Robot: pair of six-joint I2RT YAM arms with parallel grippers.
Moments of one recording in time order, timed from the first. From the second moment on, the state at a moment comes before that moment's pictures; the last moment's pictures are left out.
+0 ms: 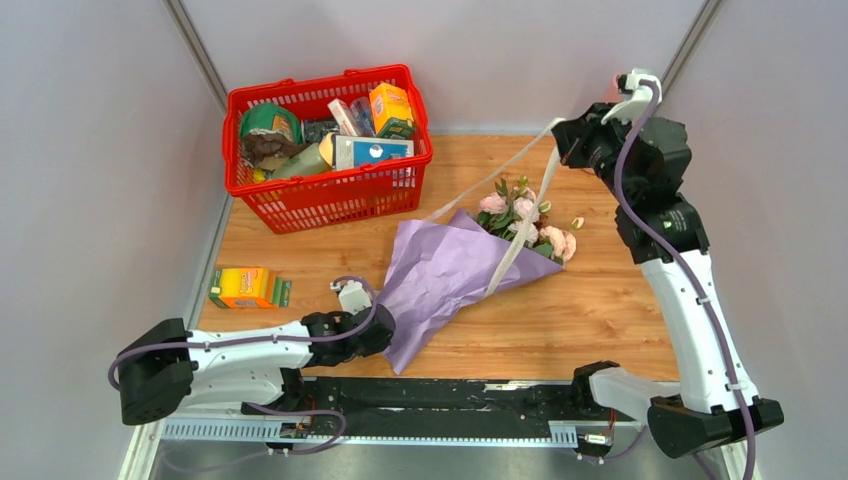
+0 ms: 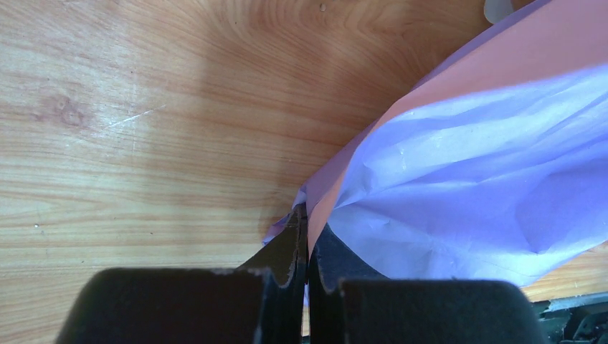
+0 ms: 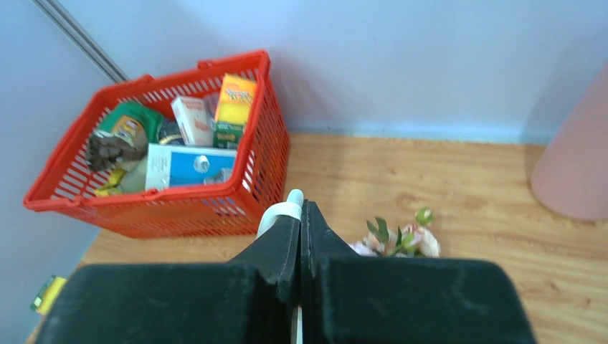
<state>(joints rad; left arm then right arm) -1.14 1.06 0.40 -0.39 -0.43 -1.34 0.23 1.12 1.44 -0.38 -0.10 0.30</state>
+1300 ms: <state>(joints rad) -1.14 1.05 0.48 -0.40 -0.44 -1.25 0.23 1.21 1.96 0.00 0.13 0.24</state>
